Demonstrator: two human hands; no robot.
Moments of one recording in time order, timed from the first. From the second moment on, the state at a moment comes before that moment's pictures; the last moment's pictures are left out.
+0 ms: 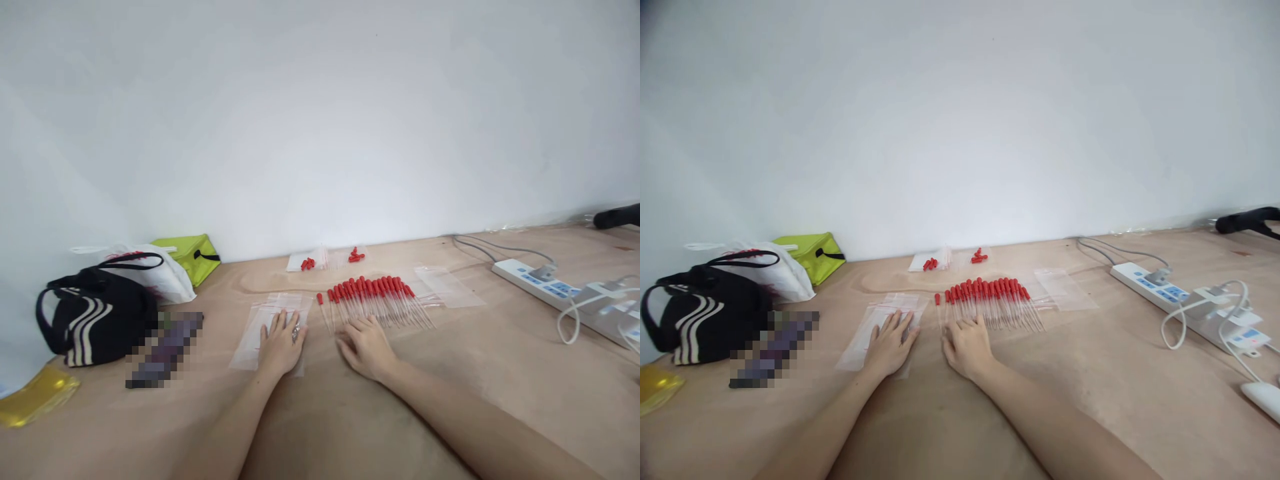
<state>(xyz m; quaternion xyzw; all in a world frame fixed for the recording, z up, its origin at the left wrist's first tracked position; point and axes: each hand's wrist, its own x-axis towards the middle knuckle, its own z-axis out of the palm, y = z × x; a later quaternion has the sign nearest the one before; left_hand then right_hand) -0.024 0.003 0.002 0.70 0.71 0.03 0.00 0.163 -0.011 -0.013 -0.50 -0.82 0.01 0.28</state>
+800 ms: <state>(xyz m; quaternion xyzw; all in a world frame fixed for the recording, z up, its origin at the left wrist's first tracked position) -0.037 0.009 0.004 0.69 0.70 0.17 -0.02 0.247 -0.045 -0.018 -0.39 -0.87 0.10 0.28</state>
